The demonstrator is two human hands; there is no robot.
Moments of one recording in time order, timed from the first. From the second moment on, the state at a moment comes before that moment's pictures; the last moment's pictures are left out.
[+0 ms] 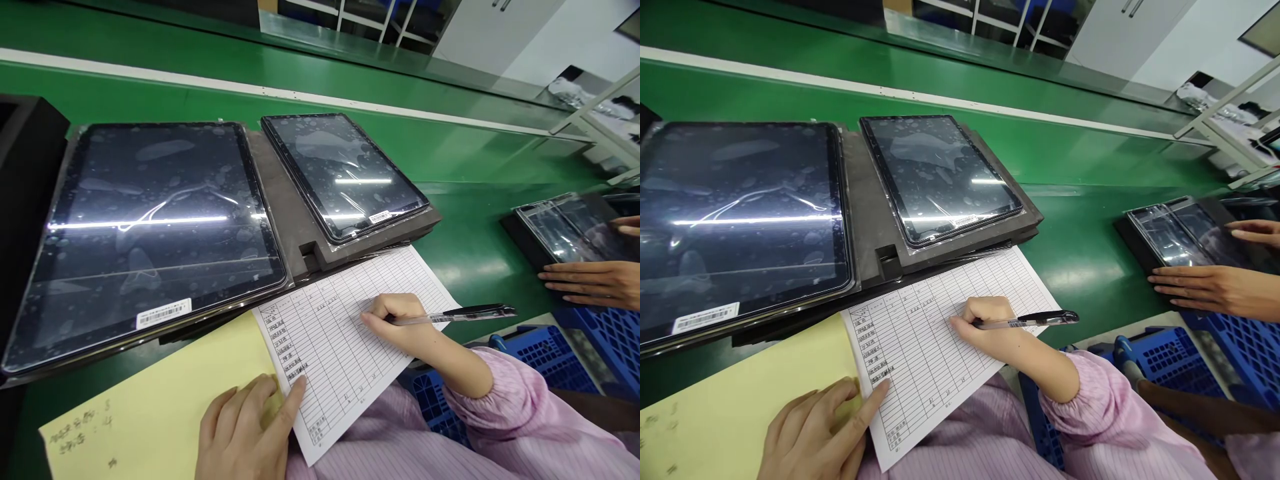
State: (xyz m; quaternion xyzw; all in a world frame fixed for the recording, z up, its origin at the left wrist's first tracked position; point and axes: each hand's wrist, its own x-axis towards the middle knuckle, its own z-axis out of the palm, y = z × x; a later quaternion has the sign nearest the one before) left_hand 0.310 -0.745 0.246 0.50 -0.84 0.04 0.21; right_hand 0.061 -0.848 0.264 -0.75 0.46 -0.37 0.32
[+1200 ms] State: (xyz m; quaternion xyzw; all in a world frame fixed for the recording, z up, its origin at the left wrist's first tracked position) left_hand 0.300 -0.742 0.251 0.52 -0.81 0.01 0.28; right_hand 0.062 -0.843 0.263 -0.67 0.47 -0.43 0.38
